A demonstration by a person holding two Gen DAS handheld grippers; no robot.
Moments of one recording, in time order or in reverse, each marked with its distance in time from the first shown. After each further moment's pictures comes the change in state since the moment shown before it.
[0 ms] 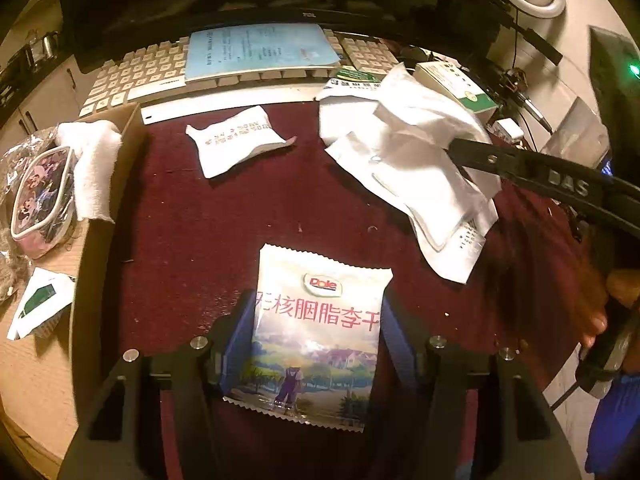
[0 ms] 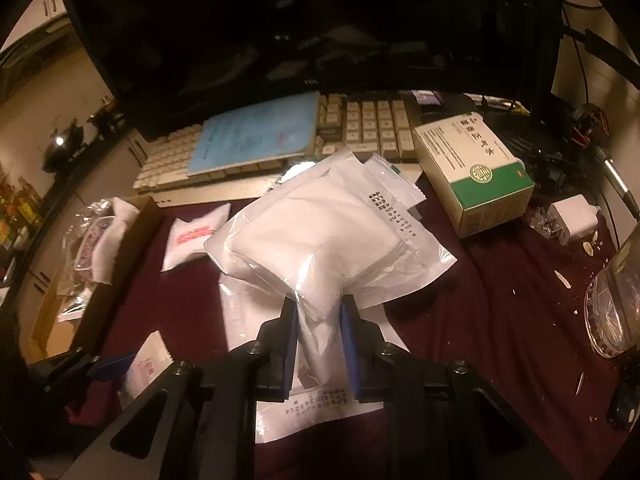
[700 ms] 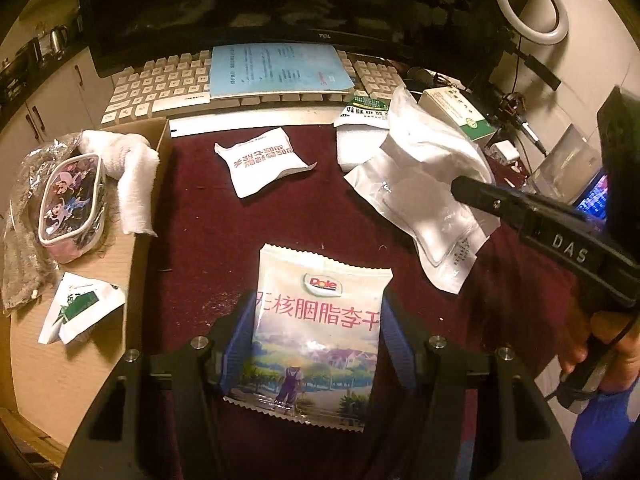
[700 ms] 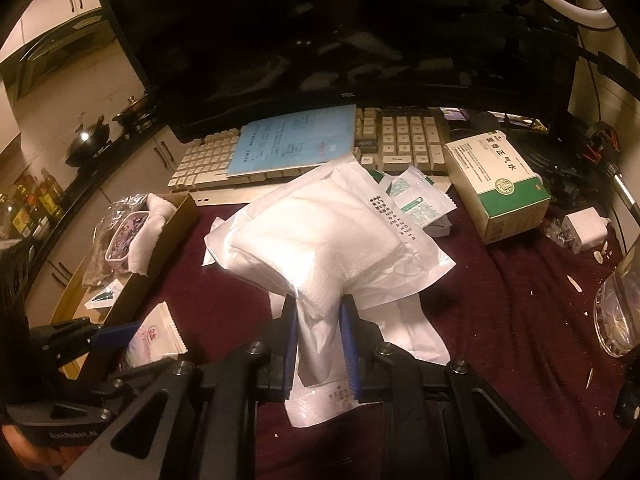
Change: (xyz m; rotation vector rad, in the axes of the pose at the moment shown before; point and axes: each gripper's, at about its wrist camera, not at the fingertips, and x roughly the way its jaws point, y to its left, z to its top) left arm -0.033 0.018 0.008 -0.031 -0.017 -0.023; right arm -0.015 0.021 -0.007 -0.048 -0.033 0.068
